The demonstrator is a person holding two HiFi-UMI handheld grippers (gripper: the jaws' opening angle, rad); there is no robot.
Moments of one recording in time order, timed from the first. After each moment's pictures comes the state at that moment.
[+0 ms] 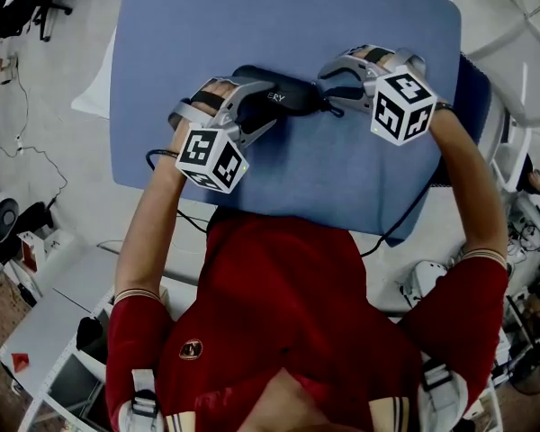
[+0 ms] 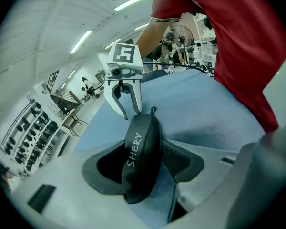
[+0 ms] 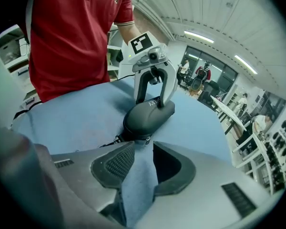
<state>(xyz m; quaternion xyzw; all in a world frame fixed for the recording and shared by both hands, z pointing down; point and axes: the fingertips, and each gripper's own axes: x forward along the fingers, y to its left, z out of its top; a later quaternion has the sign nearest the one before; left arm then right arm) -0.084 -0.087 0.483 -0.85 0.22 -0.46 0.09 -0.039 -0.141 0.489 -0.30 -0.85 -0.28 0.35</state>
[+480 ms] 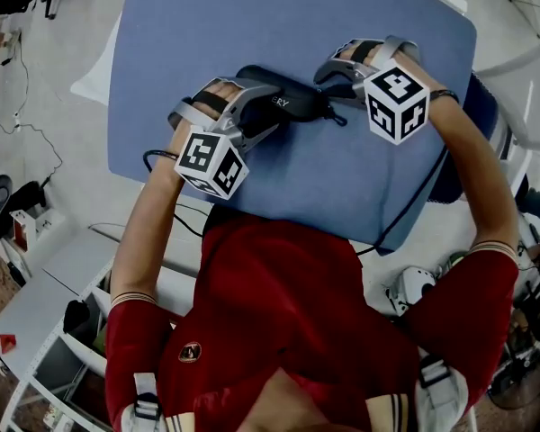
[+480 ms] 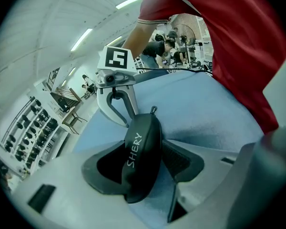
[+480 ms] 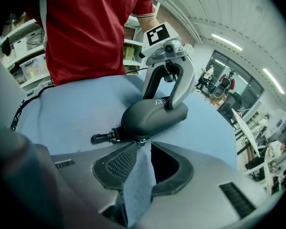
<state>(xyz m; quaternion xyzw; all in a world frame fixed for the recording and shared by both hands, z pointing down) -0.086 -0.089 0.482 -0.85 0.22 -0.47 0.08 -0.056 -0.141 0.502 -0.41 -0.77 -0.35 0.34</state>
